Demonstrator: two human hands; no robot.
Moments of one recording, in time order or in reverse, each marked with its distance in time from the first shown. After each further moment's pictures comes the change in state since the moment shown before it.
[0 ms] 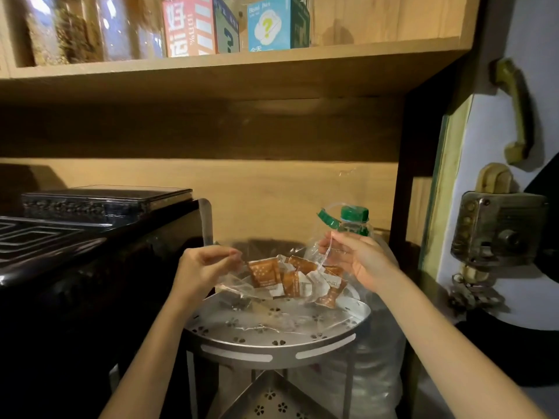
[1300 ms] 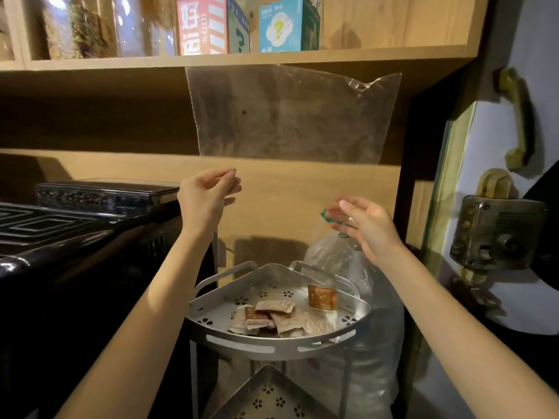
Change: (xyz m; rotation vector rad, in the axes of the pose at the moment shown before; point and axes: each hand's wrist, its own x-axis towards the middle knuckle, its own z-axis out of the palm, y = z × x) left_hand 0.052 0.073 0.001 -0.143 0.338 0.111; right_hand -0.007 -0.040 0.028 -0.158 0.110 -0.258
